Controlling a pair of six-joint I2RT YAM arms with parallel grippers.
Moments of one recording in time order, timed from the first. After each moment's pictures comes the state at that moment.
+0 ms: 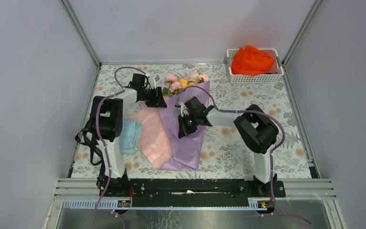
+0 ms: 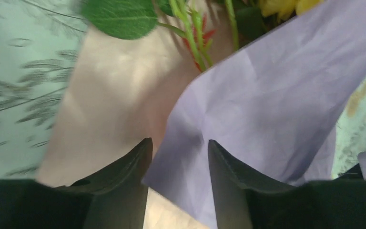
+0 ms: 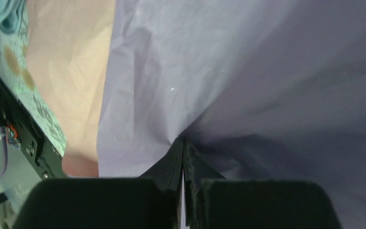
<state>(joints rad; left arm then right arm) -0.10 2.02 1.25 -0.19 0.65 -0.16 0.76 1.98 1.19 -0.20 -0.46 0.31</state>
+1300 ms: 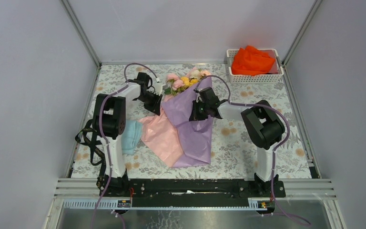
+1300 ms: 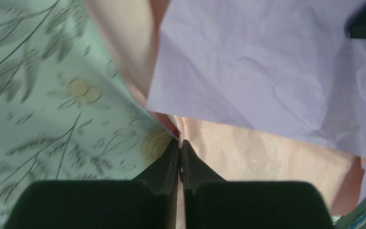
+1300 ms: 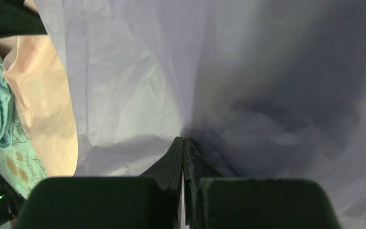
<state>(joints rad) -0.12 2.06 1.44 -0.69 0.52 0.37 0.58 2.00 1.17 -0.05 -0.31 0.48</state>
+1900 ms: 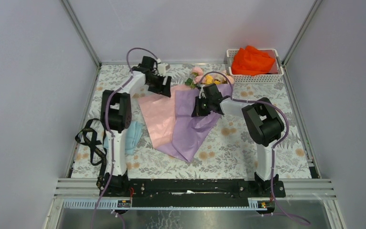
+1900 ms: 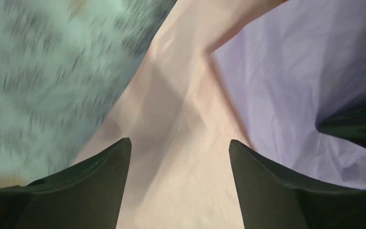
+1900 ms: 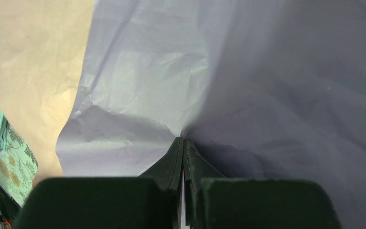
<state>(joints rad) -0.17 2.29 1.91 -0.69 0.47 0.20 0.51 2.02 1.22 -0.07 -0.34 0.40</state>
